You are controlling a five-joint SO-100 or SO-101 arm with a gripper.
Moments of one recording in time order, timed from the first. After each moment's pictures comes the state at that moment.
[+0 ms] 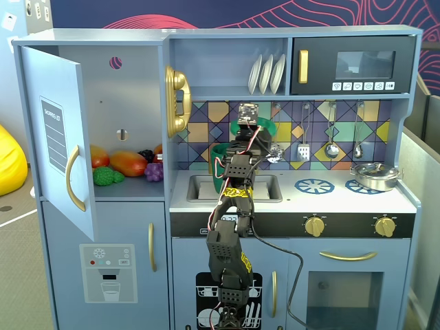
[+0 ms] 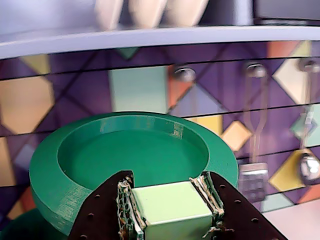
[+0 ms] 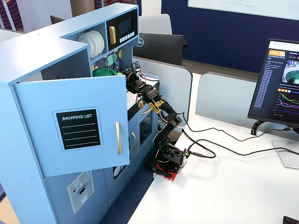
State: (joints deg) arm 11.8 120.6 86.5 18.2 -91.8
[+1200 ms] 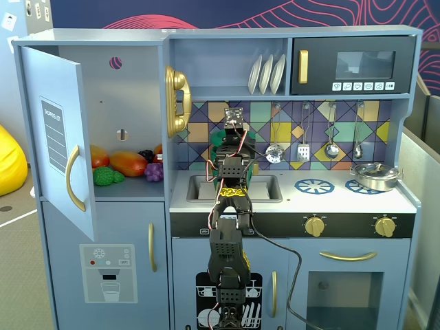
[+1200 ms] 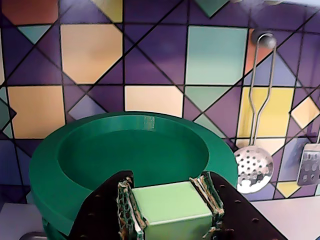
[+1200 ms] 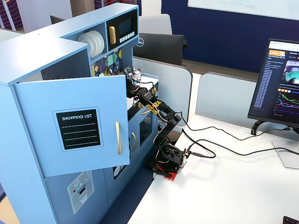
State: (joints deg) arm 4.4 118.2 88.8 18.5 -95.7
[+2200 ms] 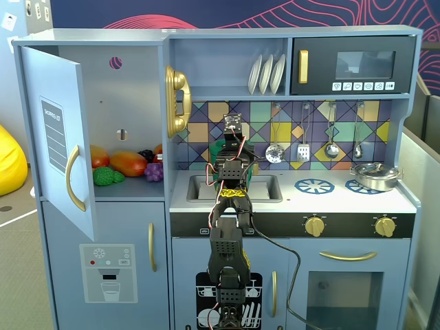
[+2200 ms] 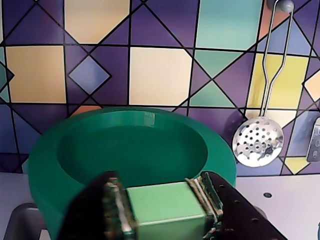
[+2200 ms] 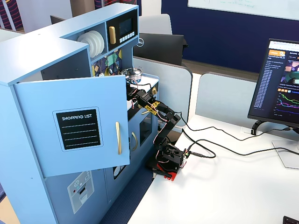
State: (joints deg) arm 4.0 117.1 92.8 17.5 -96.4
